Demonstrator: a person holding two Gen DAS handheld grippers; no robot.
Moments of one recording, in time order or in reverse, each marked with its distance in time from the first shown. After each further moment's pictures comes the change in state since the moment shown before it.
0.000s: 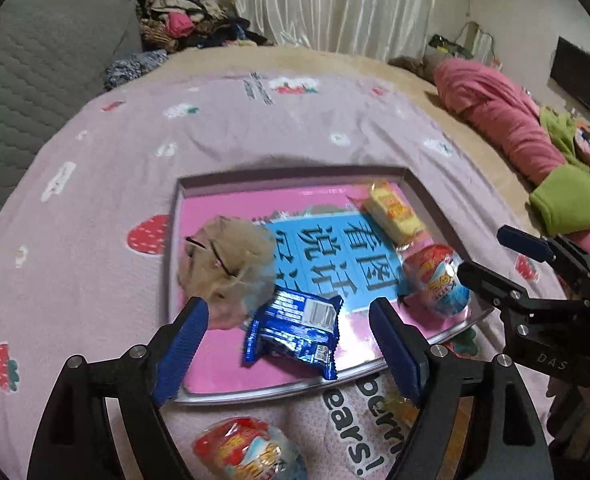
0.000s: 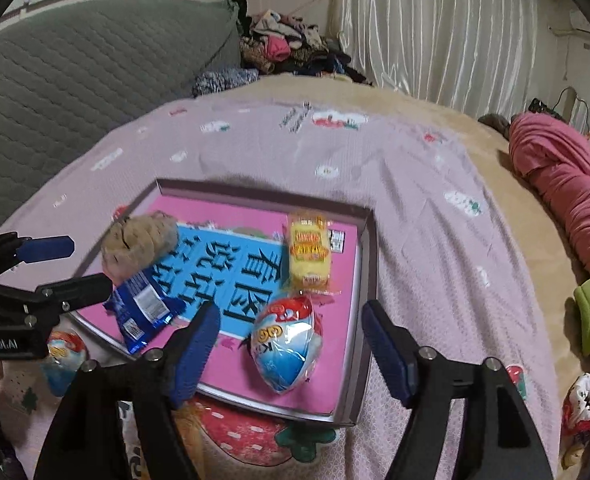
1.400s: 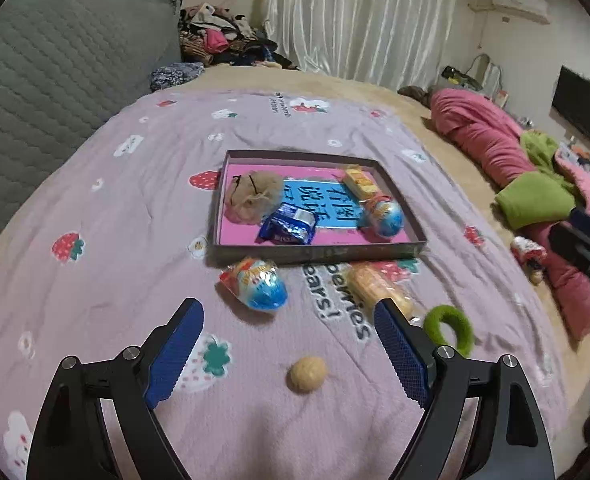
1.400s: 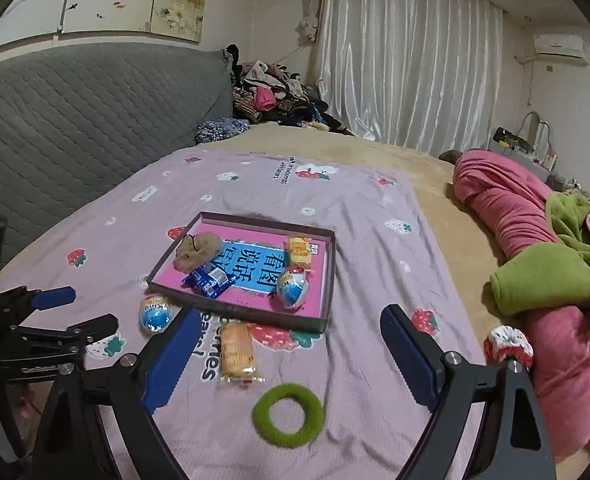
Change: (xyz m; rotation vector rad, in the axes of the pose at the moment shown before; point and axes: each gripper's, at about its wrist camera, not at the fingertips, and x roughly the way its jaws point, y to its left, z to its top) left arm -0.165 -0.018 -0.123 -0.097 -0.078 0.023; right arm -0.218 0.034 -0.061 0.011 -0.137 -0.091
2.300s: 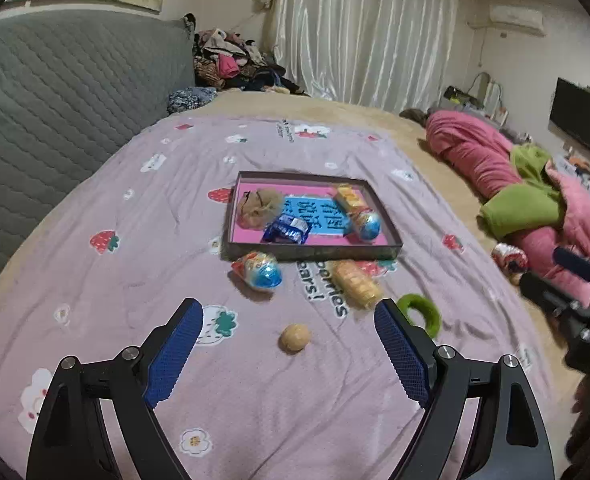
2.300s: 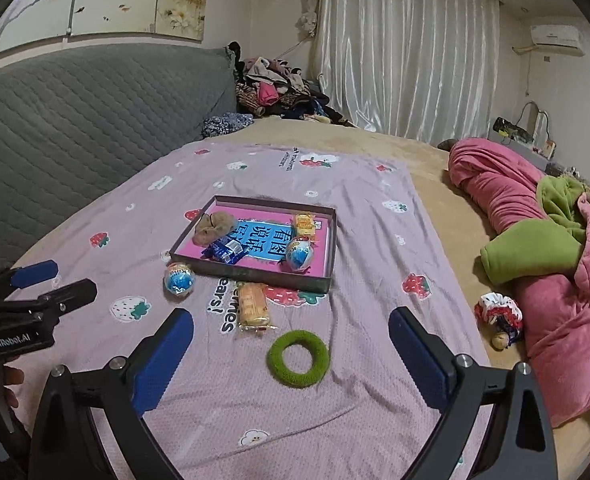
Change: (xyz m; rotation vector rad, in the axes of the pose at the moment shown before) left arm -0.081 -0.019 -0.030 0.005 -0.072 0.056; right arm -0.057 0.004 -0.034 0.024 0.023 0.028
